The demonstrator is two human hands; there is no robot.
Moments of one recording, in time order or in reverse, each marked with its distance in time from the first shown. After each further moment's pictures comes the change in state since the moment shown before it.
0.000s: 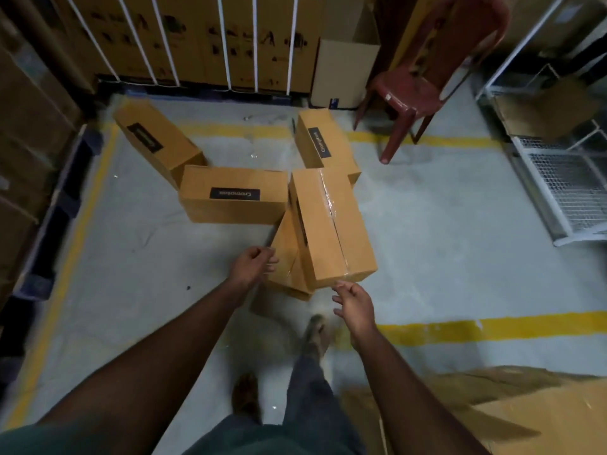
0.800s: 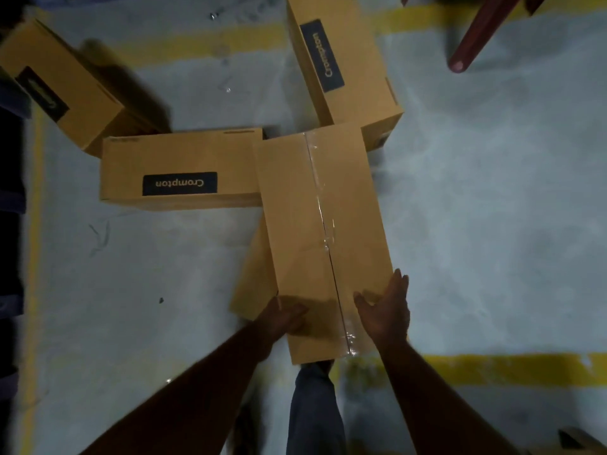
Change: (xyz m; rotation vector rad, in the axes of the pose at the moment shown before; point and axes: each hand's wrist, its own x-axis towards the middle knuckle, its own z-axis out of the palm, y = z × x) left_hand 0.388 -0.088 0.219 0.104 -0.059 -0.675; right_hand 0.489 0.057 -0.023 -0.683 0.018 0.138
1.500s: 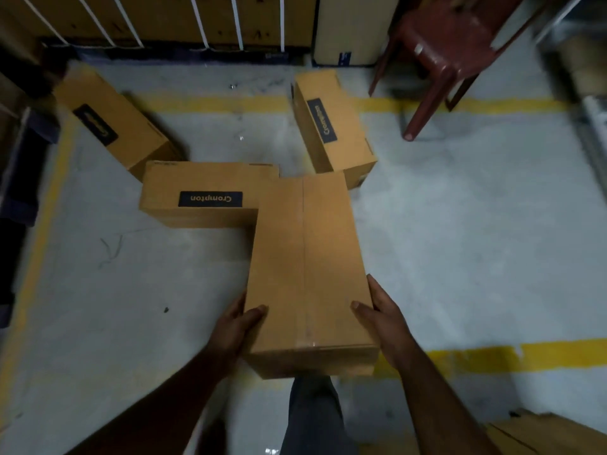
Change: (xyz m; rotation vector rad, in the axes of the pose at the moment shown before) left_hand -0.178 -0.118 -0.149 -0.217 -0.048 0.440; right_hand -0.228 -0.015 -0.049 0.556 -0.295 -0.270
